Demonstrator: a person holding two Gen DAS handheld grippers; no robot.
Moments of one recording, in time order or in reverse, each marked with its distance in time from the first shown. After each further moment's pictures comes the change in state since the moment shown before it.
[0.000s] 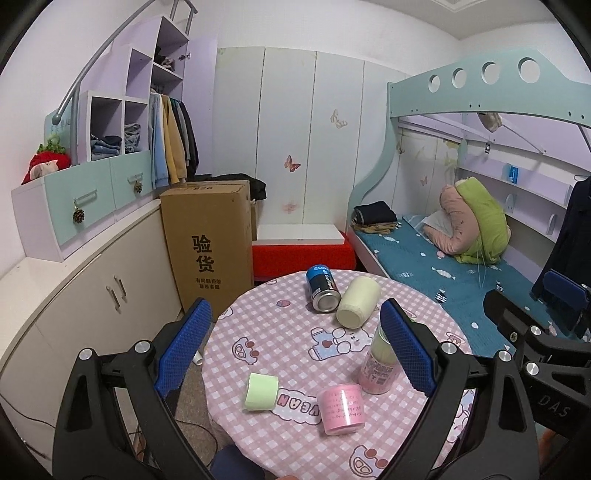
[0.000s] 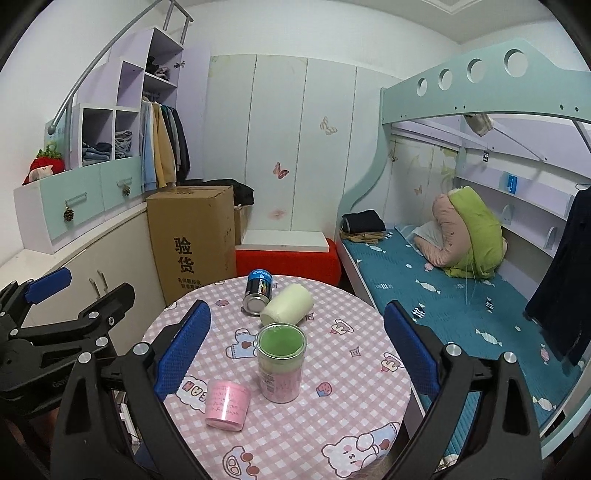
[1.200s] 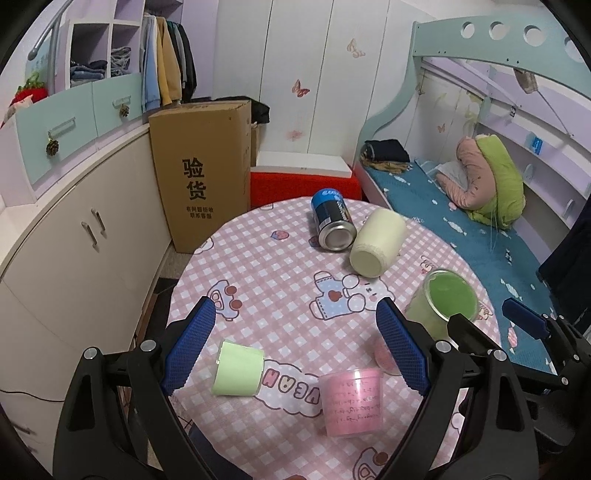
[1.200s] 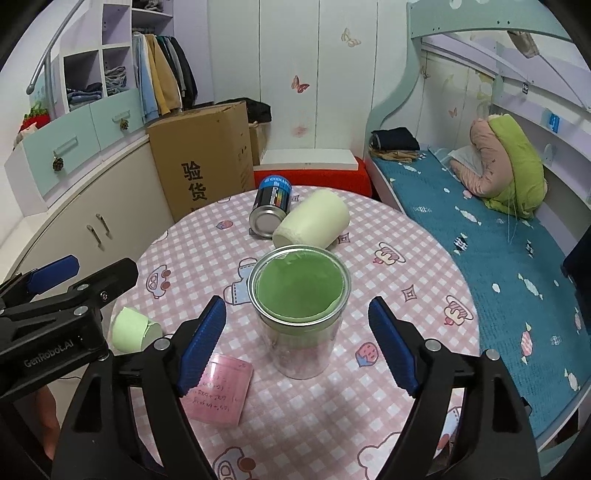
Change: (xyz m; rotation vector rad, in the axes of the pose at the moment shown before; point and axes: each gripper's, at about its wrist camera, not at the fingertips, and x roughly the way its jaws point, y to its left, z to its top) left arm 0.126 0.007 -0.040 -0.074 0.282 -0.005; right arm 0.141 0.003 -0.050 0.029 0.317 0.107
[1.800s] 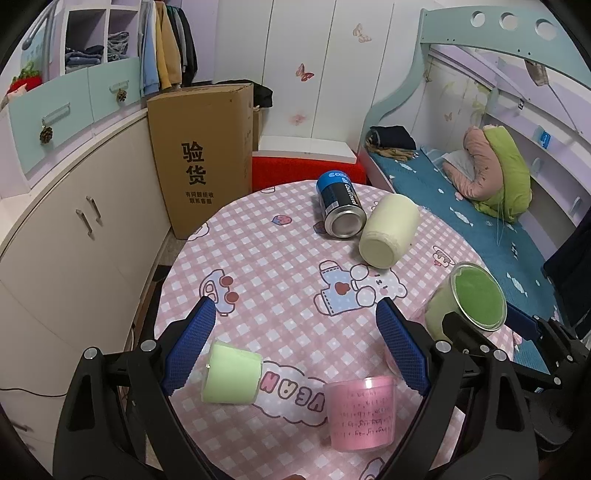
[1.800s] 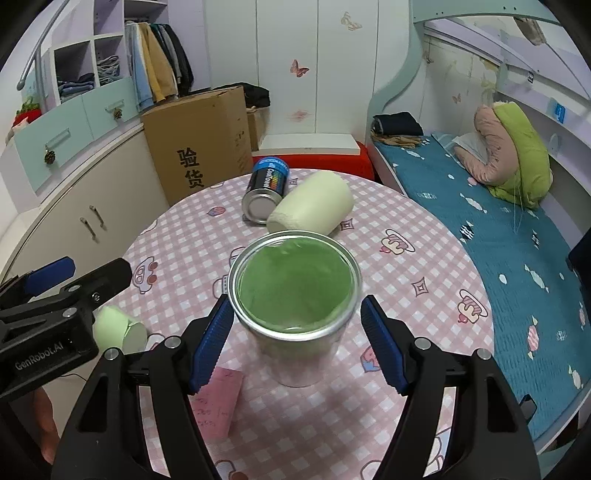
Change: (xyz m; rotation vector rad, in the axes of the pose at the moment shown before) left arm 0.039 0.002 -0.003 -0.014 0.065 0.011; right arm 0.038 -0.006 0.000 0.006 0.065 0.013
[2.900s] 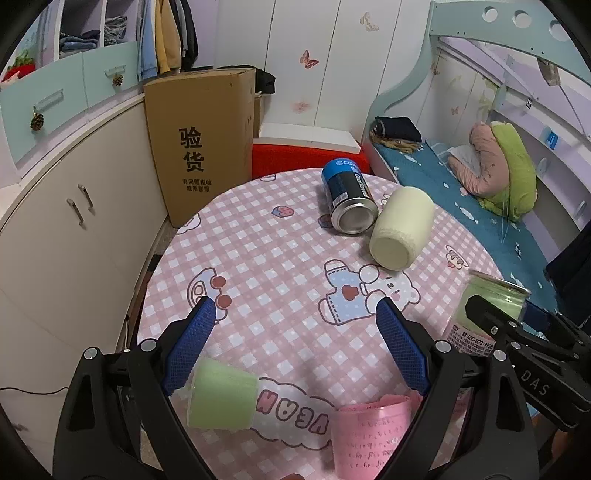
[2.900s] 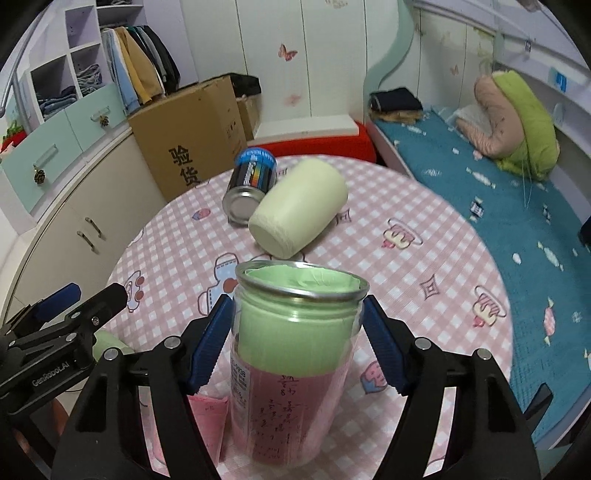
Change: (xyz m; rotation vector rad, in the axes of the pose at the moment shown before) left arm 0.040 0.005 0.007 -0.022 0.045 -0.001; right arm 0.027 -0.026 0.019 0.078 0.048 0.023
